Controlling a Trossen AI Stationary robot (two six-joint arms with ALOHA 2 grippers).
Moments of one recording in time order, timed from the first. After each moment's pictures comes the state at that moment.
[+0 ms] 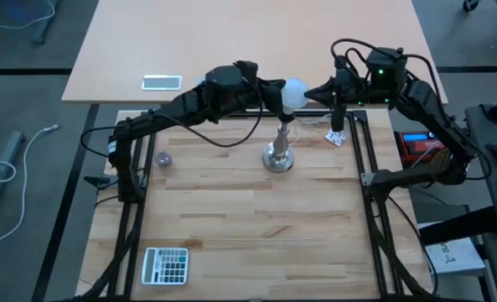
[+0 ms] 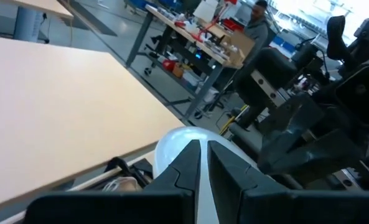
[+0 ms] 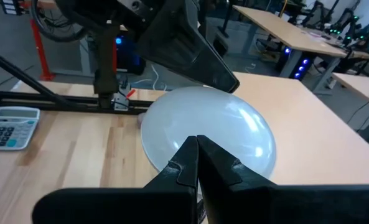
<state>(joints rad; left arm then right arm) 0.21 1.85 2.13 -0.38 -0.31 -0.58 -0.58 1.20 1.66 -0.76 -0.38 -0.33</state>
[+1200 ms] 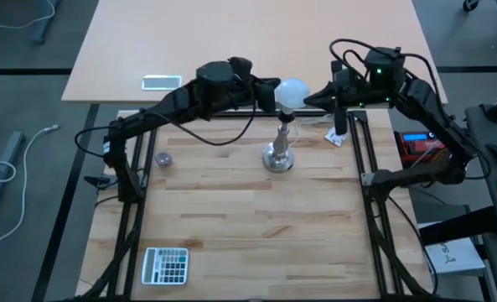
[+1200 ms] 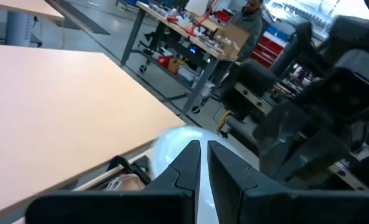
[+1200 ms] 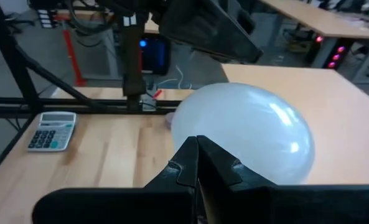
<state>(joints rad) 0.22 1.80 2.13 -0.42 -0.27 -0.53 -0.58 1.20 1.68 -0.79 -0.50 -0.25</state>
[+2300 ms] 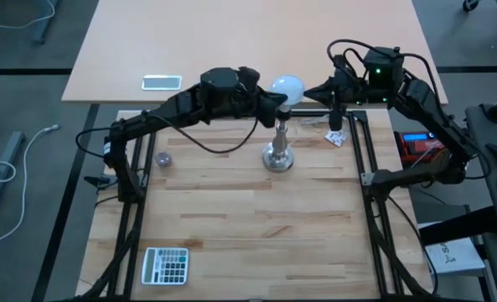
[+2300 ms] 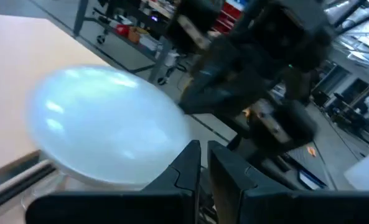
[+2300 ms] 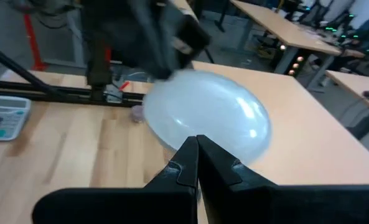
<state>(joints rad) 0.19 1.80 2.12 -0.44 -0.09 -0.53 -0.58 1.21 1.67 -0.77 -0.35 -0.37</state>
